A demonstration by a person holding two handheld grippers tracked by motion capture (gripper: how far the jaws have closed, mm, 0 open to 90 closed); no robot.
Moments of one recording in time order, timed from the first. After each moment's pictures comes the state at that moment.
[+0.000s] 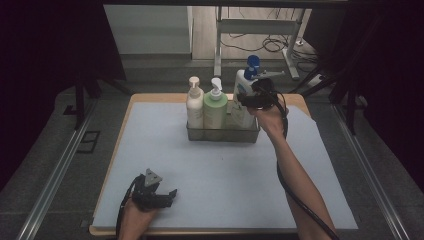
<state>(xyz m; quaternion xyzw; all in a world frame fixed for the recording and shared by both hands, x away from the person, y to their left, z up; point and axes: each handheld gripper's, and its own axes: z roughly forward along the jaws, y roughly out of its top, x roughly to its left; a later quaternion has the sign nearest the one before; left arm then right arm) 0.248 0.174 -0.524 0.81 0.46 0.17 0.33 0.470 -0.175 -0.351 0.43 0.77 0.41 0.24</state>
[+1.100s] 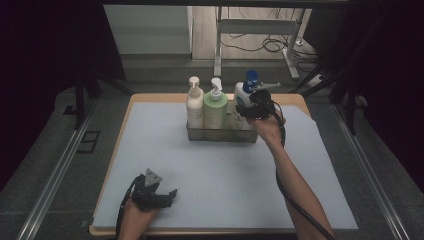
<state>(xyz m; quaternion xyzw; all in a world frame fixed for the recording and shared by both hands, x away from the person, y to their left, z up) 0.248 0.174 -0.524 0.81 0.46 0.17 0.33 0.467 -0.177 -0.389 0.43 0.78 0.39 0.22</state>
